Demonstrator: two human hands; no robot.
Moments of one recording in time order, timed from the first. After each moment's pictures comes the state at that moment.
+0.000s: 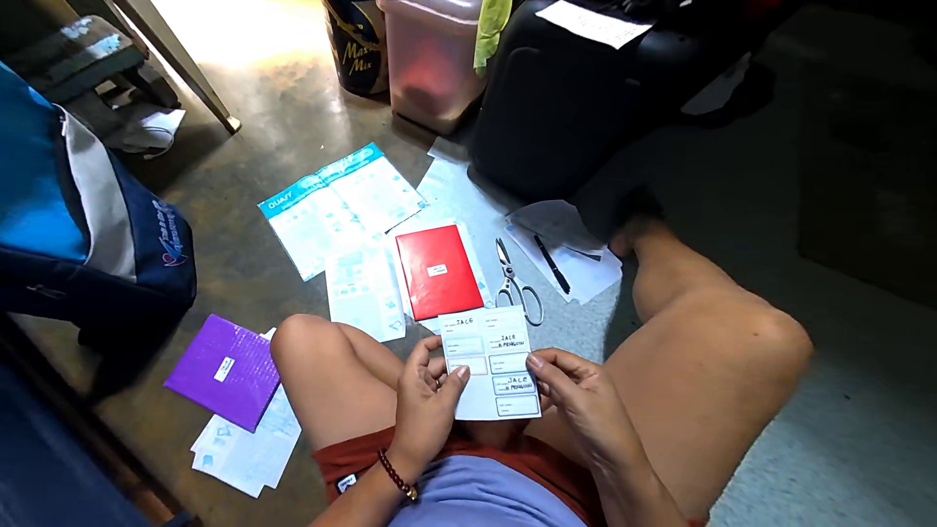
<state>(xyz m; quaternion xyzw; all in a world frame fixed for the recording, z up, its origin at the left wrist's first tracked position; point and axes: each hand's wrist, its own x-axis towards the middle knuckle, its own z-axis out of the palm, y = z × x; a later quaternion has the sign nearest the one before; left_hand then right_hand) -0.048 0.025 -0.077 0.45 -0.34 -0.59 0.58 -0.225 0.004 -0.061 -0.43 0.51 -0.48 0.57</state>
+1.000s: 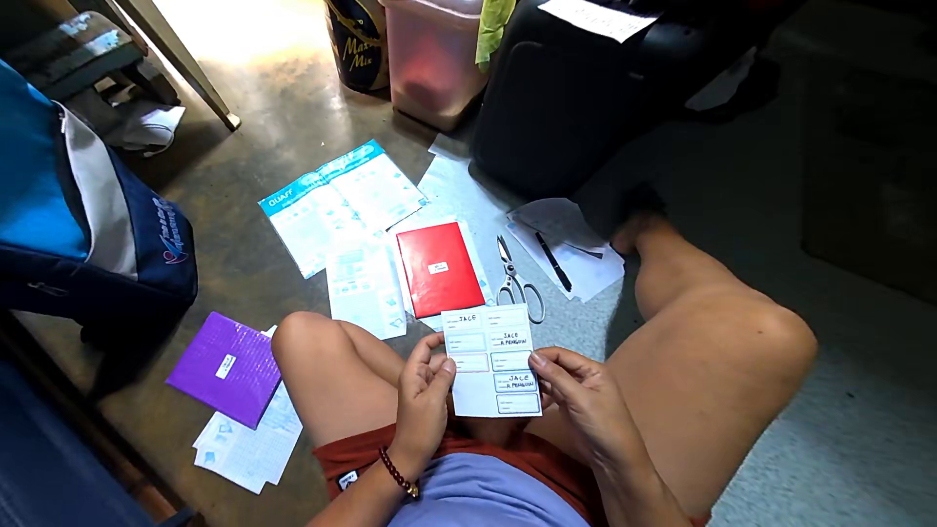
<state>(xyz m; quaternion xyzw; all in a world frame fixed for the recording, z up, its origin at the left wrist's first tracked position) -0.047 0.024 -0.080 0.43 -0.32 -0.60 0.59 -0.225 0.005 -0.063 -0.43 0.51 -0.49 0.57</state>
